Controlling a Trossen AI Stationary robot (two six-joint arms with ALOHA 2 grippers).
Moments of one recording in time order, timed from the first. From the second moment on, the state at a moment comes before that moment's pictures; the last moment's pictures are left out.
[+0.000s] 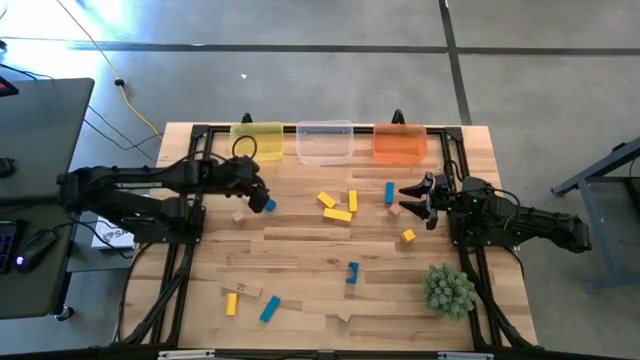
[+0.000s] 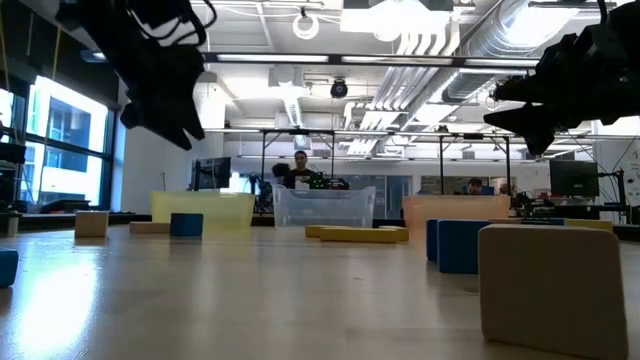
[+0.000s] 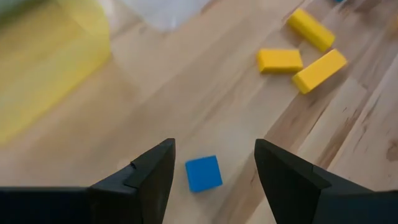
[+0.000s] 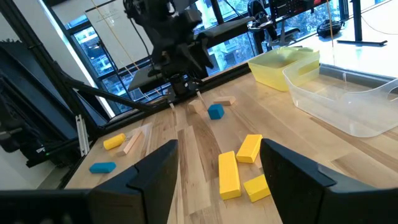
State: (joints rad) left arm 0.34 1.02 0.66 -0.57 -0.18 -0.54; right arm -0.27 0.09 0.01 0.04 -0.16 0.36
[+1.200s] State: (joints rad) left arm 0.37 1.42 0.66 -0.50 -0.04 -0.59; right arm -0.27 0.09 0.01 0.04 -0.16 0.36
